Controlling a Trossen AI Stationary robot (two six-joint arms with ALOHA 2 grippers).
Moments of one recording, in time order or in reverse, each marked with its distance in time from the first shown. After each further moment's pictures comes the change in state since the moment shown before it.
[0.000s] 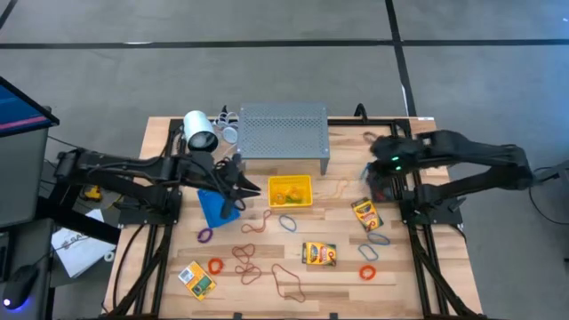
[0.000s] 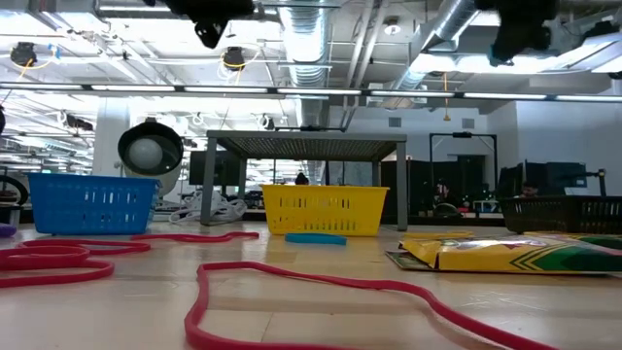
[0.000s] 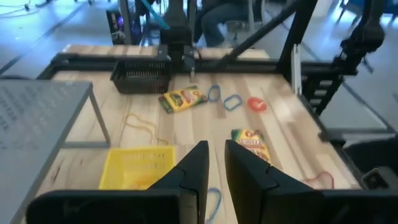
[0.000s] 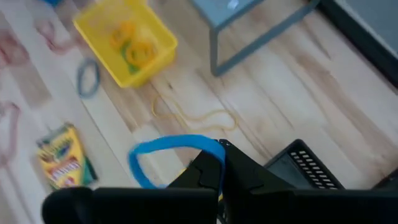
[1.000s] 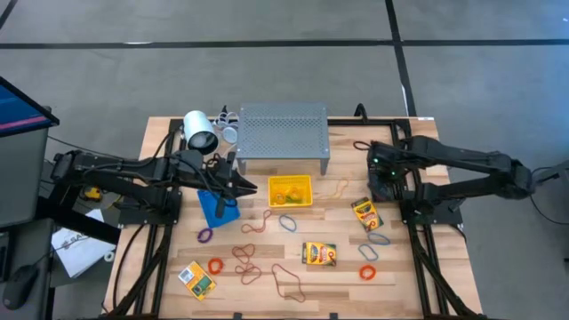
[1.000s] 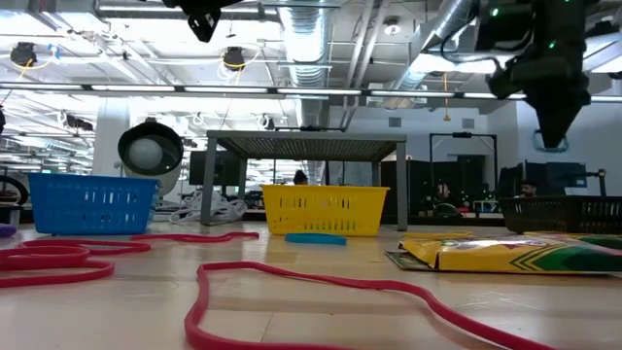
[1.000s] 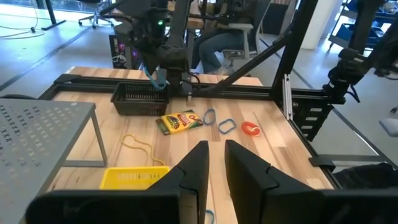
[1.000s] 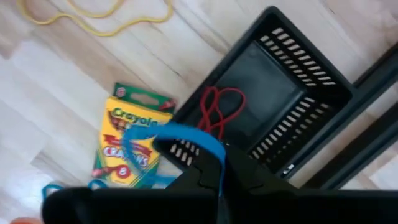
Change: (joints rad) left arm -0.005 -0.065 -0.043 0.064 0.002 -0.034; right arm -0.244 0.052 -0.307 -0.081 -0.142 -0.012
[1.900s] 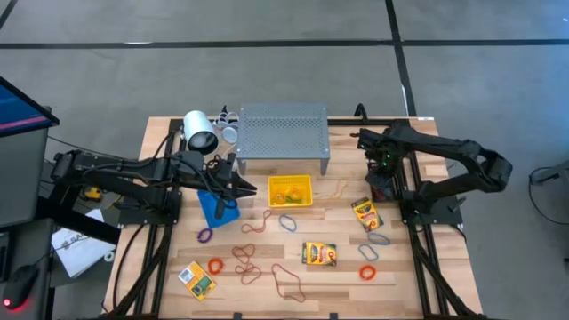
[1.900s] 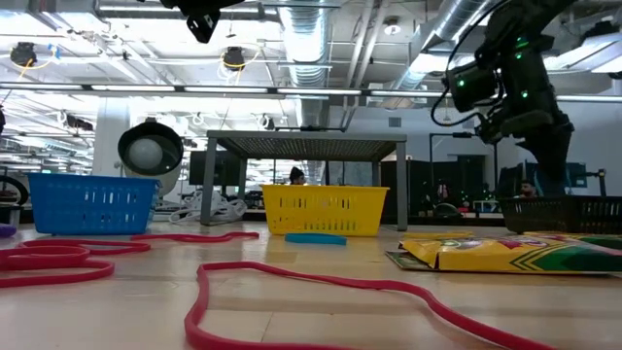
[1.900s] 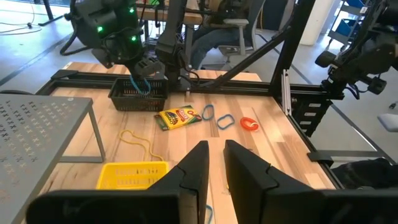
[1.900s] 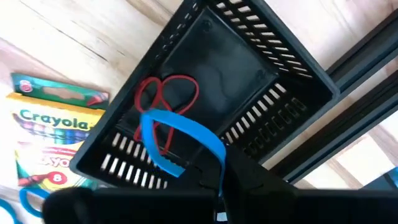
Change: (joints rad) left arm -0.005 0.000 0.000 -0.016 -0.002 0.000; right arm -0.277 0.274 -0.025 0.024 -0.004 -0.260
